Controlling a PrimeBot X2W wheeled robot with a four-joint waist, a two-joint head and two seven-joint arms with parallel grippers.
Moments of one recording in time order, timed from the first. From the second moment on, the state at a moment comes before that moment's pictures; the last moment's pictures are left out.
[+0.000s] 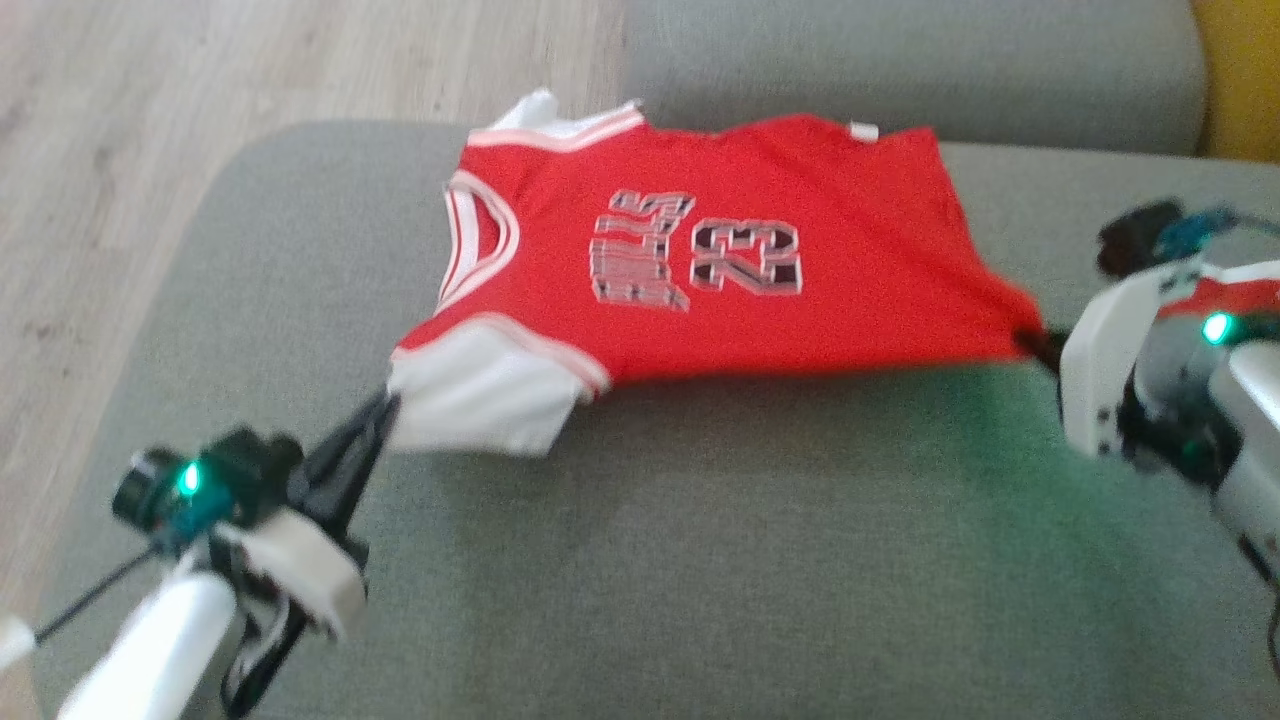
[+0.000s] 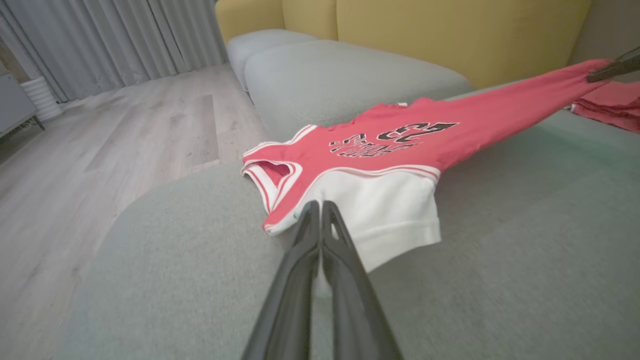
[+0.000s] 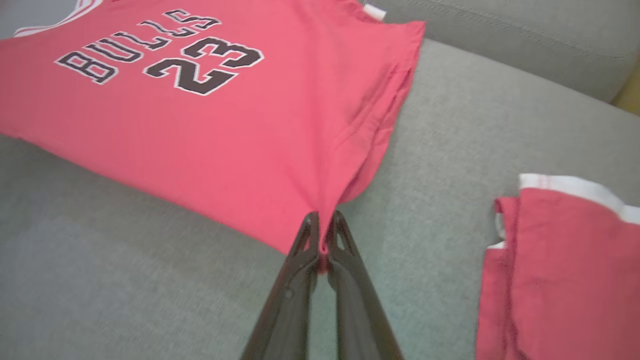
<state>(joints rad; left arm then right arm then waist) -0.36 0.50 -0.60 0.34 -0.48 -0.13 -0.07 -0.72 -0.57 0.81 0.67 0.84 0.12 0.47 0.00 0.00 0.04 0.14</state>
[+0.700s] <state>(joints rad) -0.09 0.69 -0.62 -0.08 -0.56 -0.05 0.19 -0.50 -0.72 0.80 0.39 1.07 0.12 0.63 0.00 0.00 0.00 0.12</state>
